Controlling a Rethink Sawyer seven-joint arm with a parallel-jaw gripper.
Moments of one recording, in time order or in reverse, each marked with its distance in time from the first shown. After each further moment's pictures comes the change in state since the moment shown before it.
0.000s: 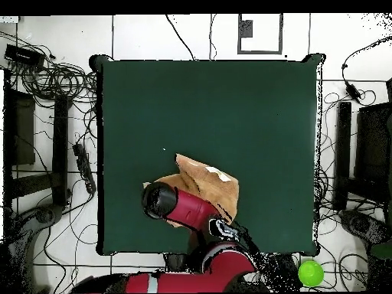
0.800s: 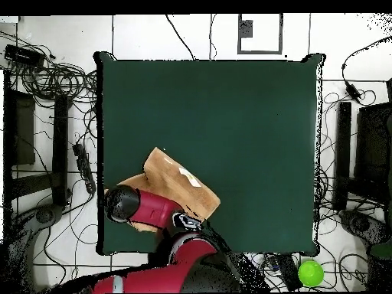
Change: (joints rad) arm 0.100 0.011 0.150 0.001 0.080 0.000 0.001
